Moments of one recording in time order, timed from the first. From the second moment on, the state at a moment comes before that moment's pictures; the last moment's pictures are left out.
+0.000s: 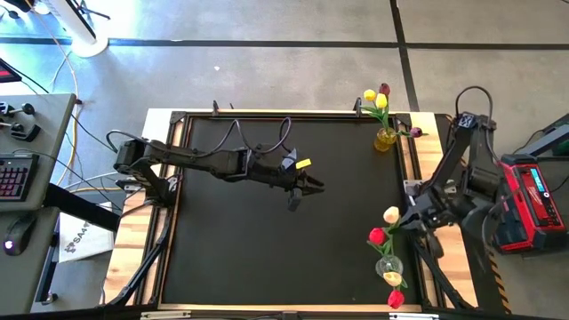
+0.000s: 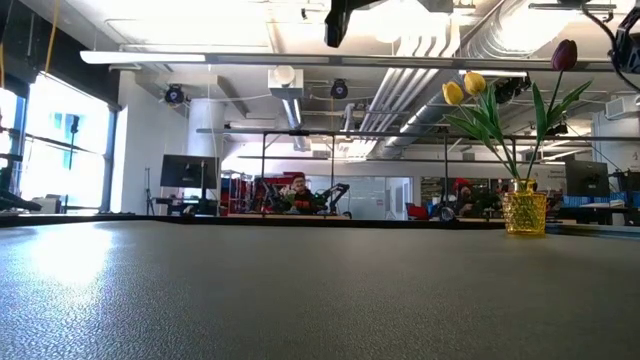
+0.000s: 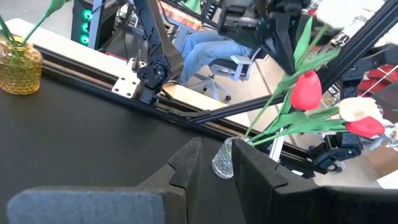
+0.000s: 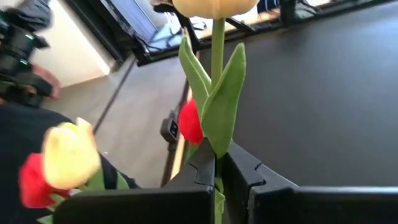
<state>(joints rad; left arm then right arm) -0.04 1.70 1.37 0.07 0.09 -0.43 1.17 0.79 0.96 -0.76 0.79 0.84</state>
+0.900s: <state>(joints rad) -0.04 1.70 1.36 0.09 0.07 -0.44 1.17 0.84 0.96 -0.85 0.32 1.33</state>
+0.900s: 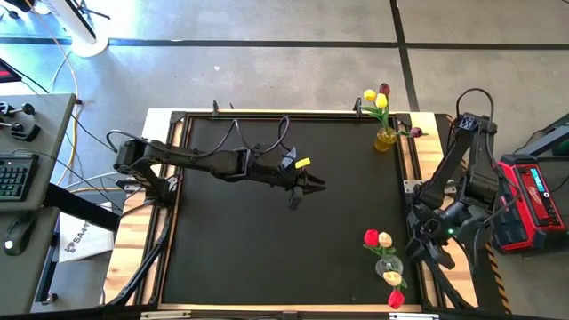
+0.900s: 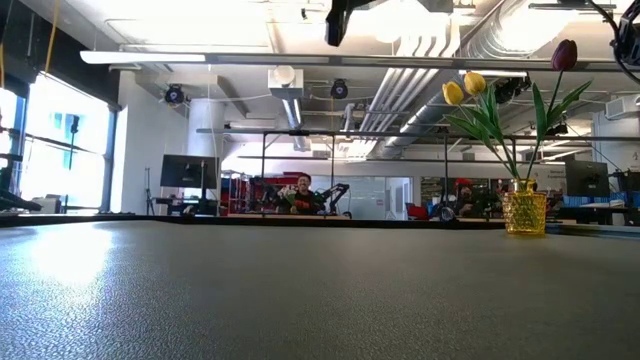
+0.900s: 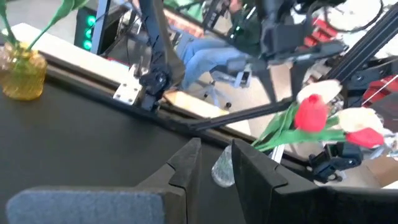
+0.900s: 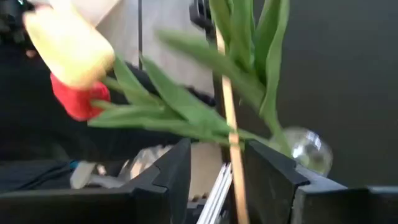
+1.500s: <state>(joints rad) 0.00 1.62 1.36 -0.01 0.10 -0.56 1.15 0.76 0.96 -1.32 0.55 1.45</state>
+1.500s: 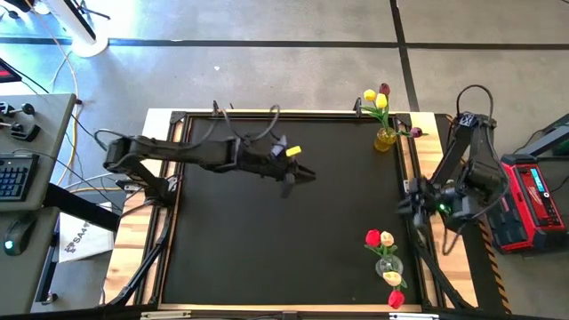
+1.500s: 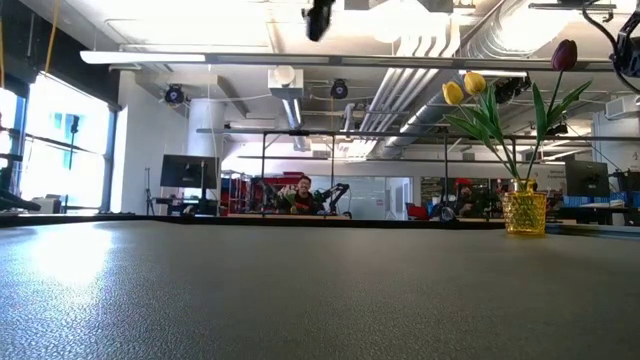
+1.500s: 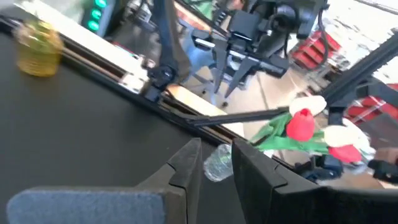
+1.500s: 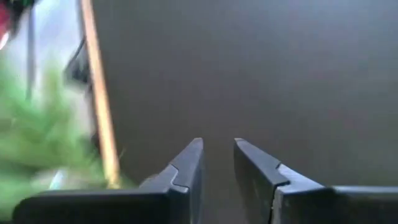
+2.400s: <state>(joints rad) 0.35 1.43 1.37 0.00 0.43 -0.19 0.26 0.74 0.96 -0.48 0.46 0.31</state>
